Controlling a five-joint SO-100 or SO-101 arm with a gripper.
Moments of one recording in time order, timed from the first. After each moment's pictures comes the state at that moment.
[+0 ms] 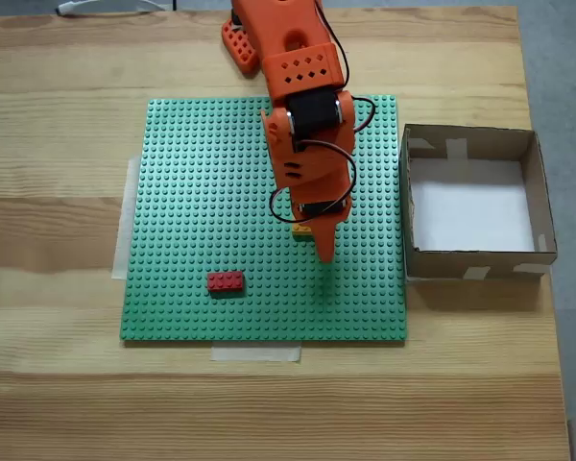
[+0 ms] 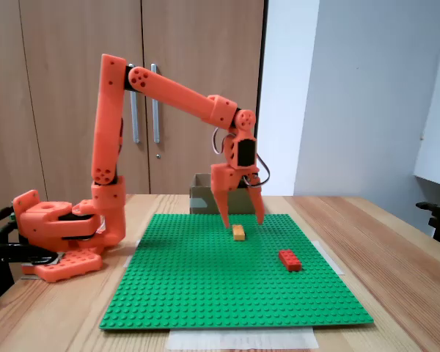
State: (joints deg) arm -15.7 80.5 98.5 68.6 7.2
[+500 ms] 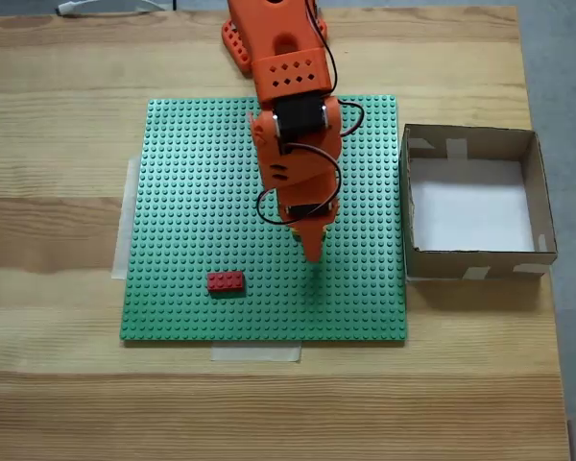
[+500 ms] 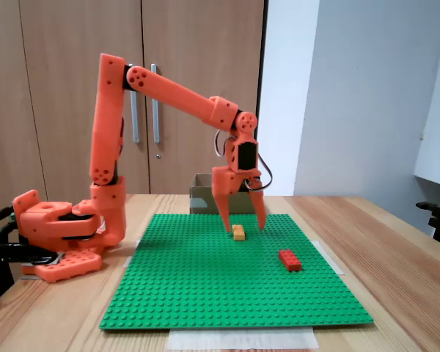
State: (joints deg) arm -12.8 80.5 99.8 67.5 6.4
